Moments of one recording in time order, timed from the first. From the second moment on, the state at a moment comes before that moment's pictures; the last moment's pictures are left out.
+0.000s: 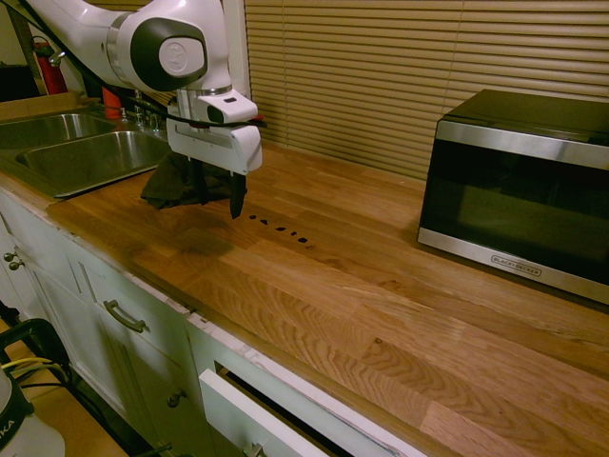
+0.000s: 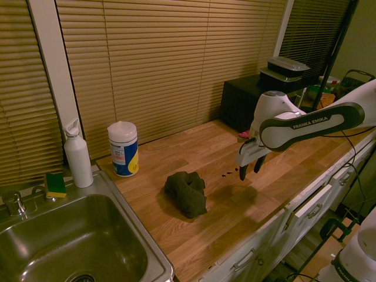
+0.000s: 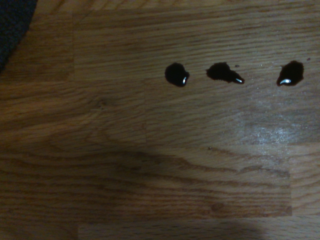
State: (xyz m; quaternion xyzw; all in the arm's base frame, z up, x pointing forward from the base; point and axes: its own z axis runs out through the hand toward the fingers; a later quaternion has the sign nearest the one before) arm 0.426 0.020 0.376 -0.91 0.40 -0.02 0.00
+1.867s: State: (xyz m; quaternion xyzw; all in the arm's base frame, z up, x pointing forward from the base) arm 0.481 0.284 0.390 -0.93 0.34 -0.15 0.02
